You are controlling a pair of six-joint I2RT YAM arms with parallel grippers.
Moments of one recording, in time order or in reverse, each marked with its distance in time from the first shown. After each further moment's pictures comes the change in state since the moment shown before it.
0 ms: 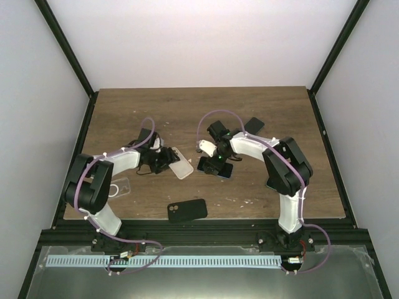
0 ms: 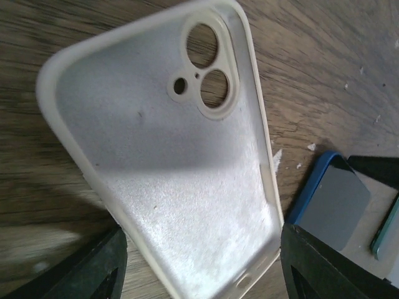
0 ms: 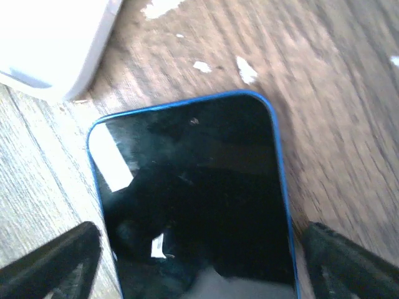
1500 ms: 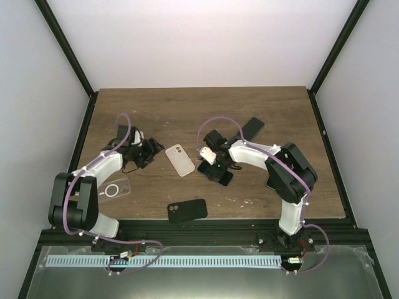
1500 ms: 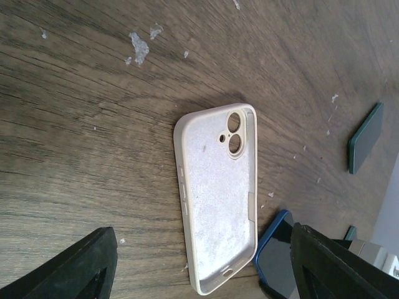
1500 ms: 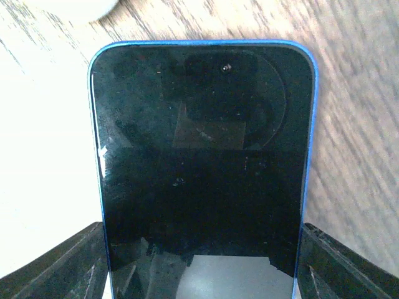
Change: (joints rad) left arm 0.159 -0.186 -0.023 -0.047 -0.006 -0.043; right arm 0.077 -0.086 -0.102 -0.003 0.134 0.170
